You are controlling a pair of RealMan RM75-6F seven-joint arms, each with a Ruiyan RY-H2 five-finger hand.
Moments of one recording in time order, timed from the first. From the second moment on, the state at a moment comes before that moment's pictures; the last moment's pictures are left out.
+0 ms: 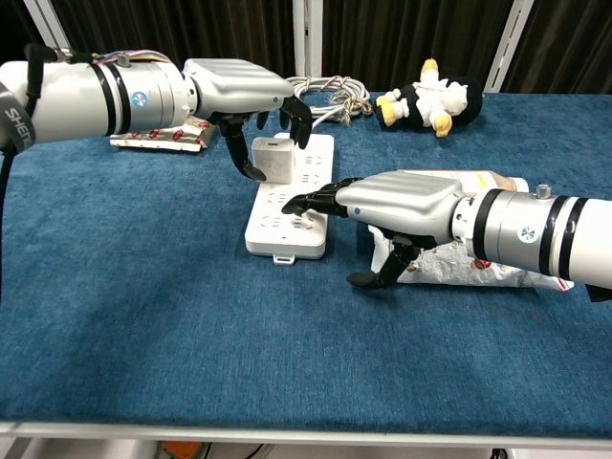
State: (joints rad) left arm -1.10 -1.66 -0.13 -1.03 1.50 0.70 -0.05; right arm 0.82 -1.61 0.07 -1.42 -1.42 0.72 -0.10
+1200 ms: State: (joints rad) left arm -1.12 -1.79 -0.04 -0.75 1.60 0.84 -0.39; right arm 0.84 -1.63 0.05 -1.39 -1.39 0.70 -0.07
